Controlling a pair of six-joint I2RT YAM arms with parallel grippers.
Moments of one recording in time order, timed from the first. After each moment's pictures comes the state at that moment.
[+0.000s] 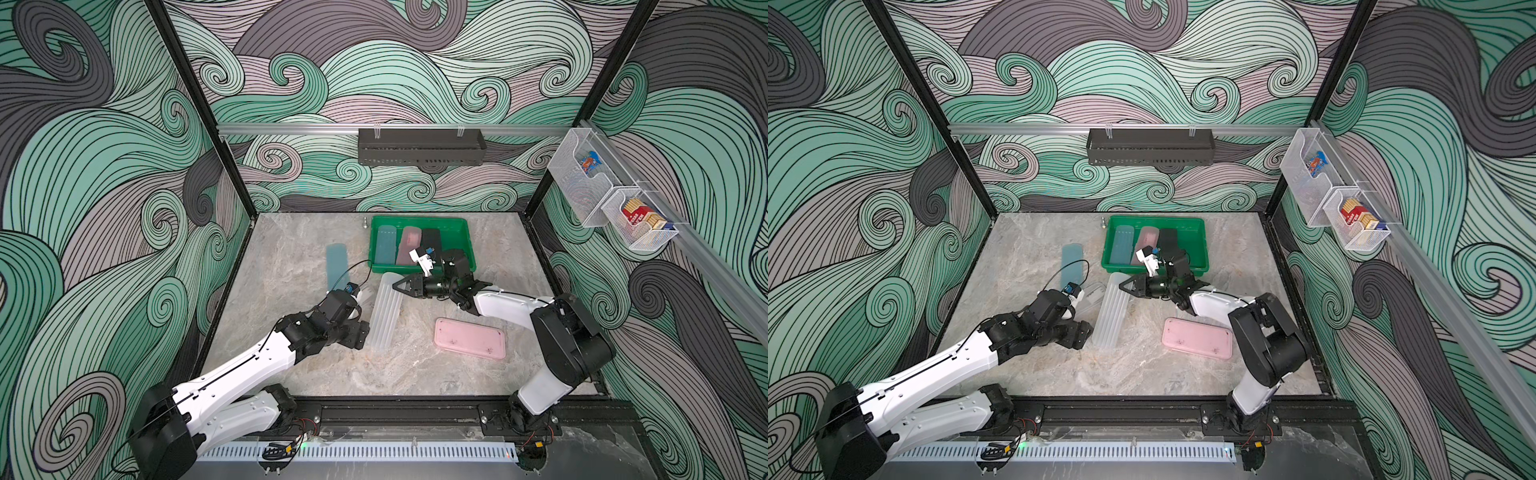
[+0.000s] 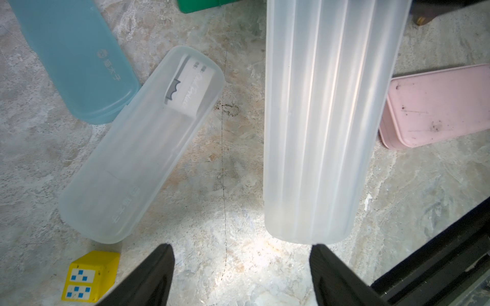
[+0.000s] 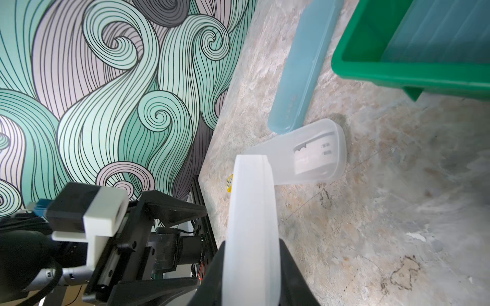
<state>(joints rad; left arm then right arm) -0.75 1.02 0.70 -0.63 -0.09 -0.34 0.46 1.66 0.88 0.26 -0.79 0.70</state>
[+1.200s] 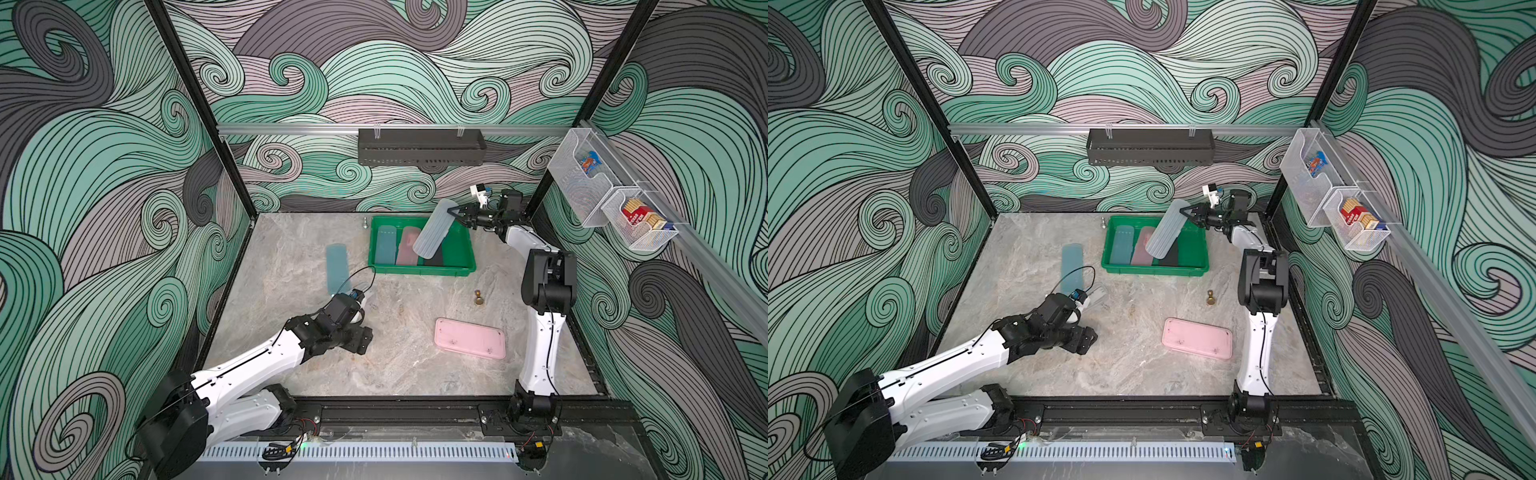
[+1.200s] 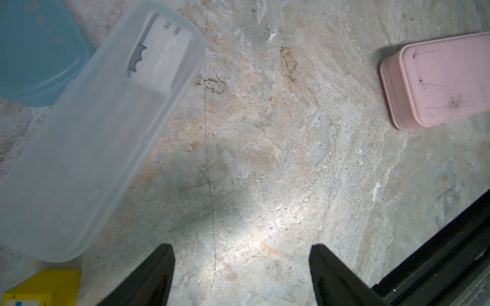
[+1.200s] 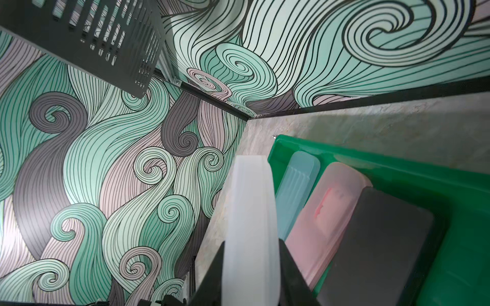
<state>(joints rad) -0.75 1.10 0.63 -0.53 -0.01 -0.32 -0.09 2.34 1.91 -0.04 -1.17 0.63</state>
